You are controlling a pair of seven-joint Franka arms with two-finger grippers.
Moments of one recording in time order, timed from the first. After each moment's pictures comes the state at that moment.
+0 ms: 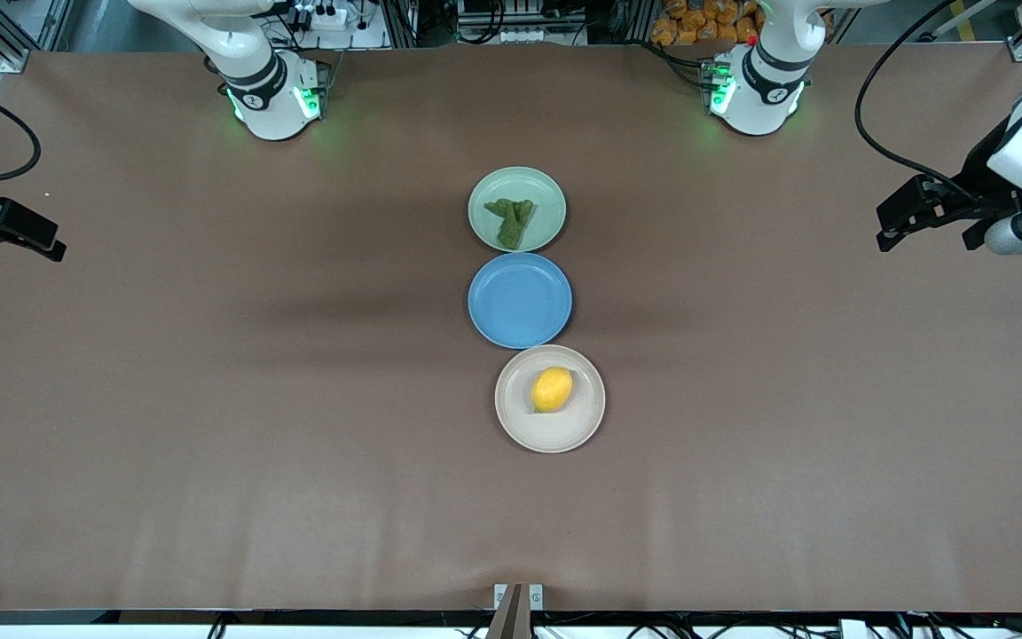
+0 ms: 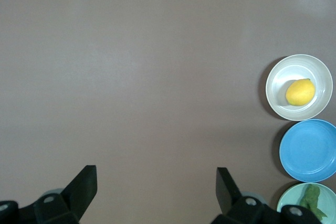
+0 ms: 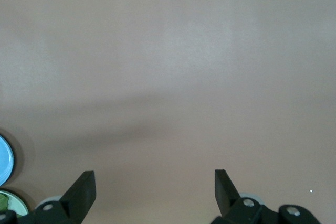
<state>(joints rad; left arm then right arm) -0.02 0.05 -0.15 -1.45 0.02 1.58 -0.18 -0.02 0.08 -0.01 -1.42 -0.03 1.49 0.08</state>
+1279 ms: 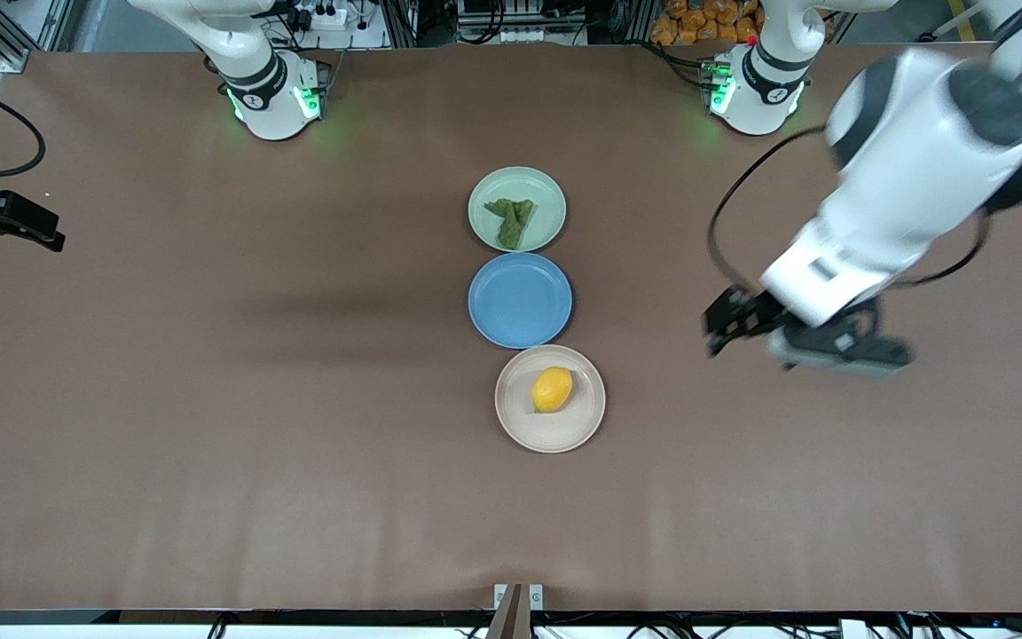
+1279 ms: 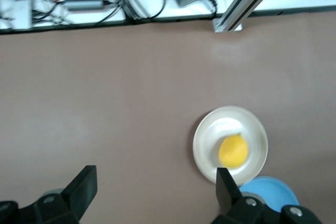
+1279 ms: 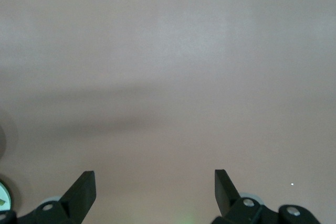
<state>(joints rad) -0.23 0.34 -0.17 -1.47 -0.02 2.15 -0.23 -0.01 0.08 -0.01 -1.43 -0.06 1.44 0.03</state>
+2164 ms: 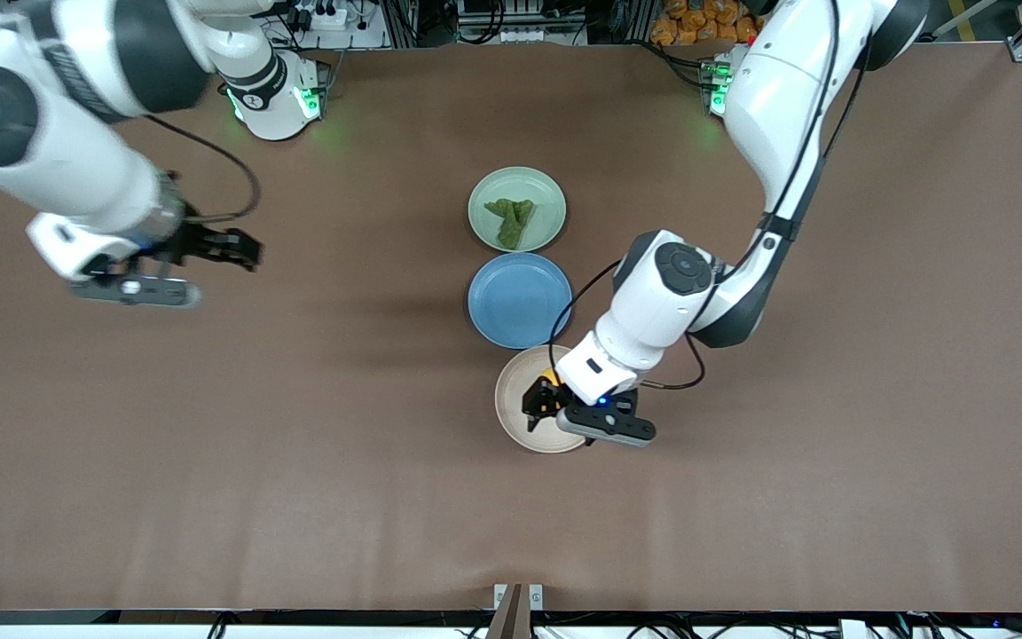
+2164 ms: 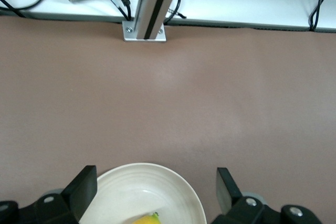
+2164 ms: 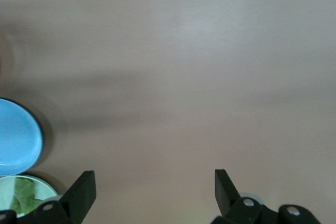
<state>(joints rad) -0.45 0.79 -0.17 -1.34 -0.02 2.67 -0.39 0.00 0.13 0.35 -1.67 -0.05 1.67 0.44</state>
